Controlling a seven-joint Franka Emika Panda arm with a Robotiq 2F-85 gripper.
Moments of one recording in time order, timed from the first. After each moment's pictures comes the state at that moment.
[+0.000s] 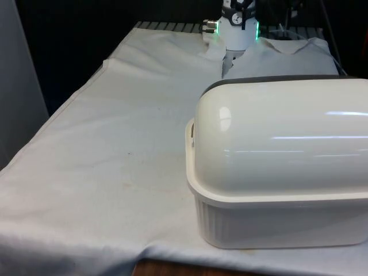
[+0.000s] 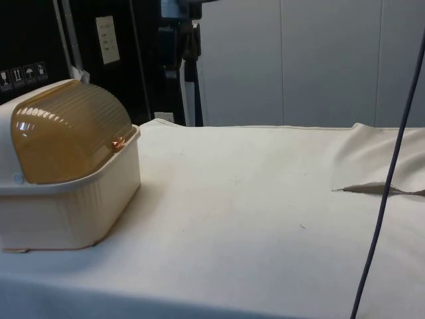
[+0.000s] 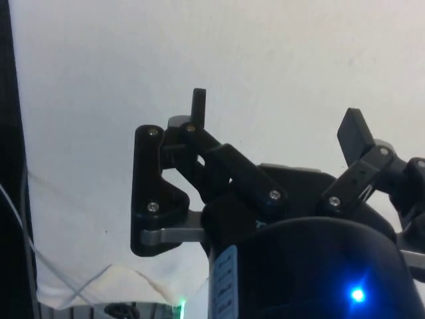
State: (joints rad) arm 0.23 -0.08 -0.11 -2.27 0.00 2.29 0.07
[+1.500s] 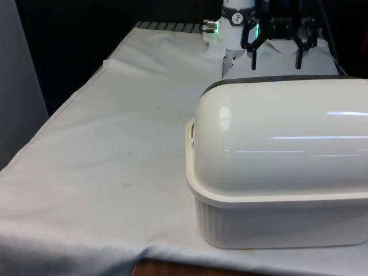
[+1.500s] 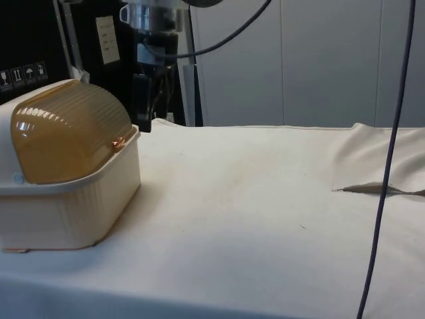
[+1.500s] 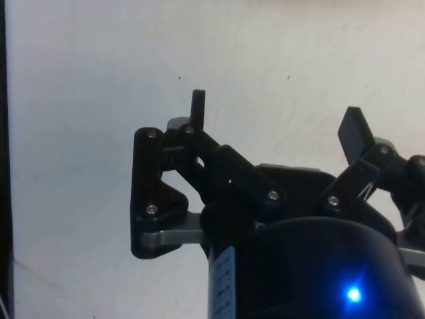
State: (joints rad) arm 0.23 0.14 -0.07 -2.22 0.00 2.56 0.05
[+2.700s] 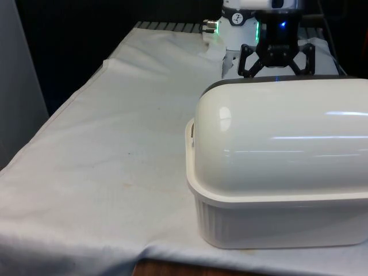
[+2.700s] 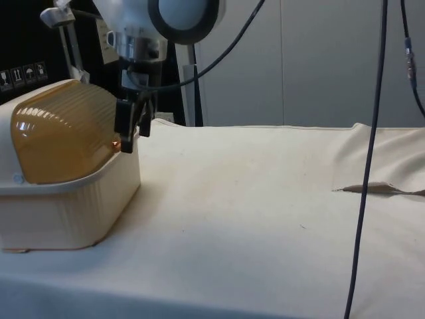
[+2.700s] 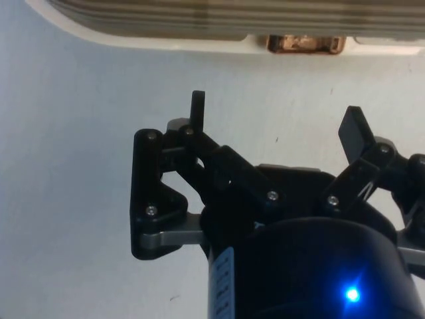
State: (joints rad) arm 0.23 0.30 -0.08 -2.12 0.00 2.69 0.04
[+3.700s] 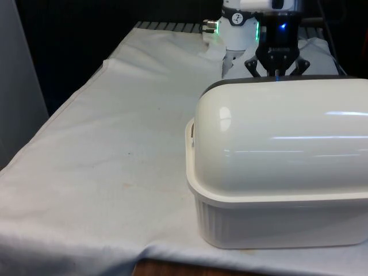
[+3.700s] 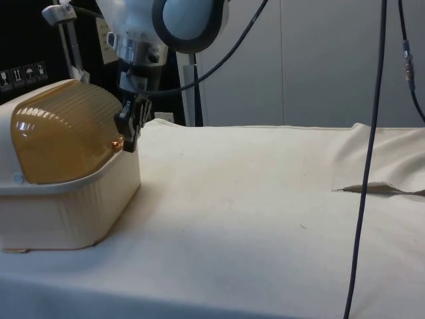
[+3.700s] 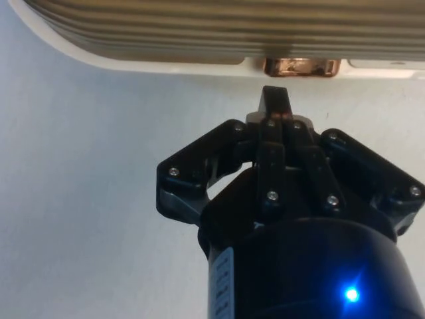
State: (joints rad) arm 0.23 0.32 -0.08 -2.13 0.00 2.78 0.03
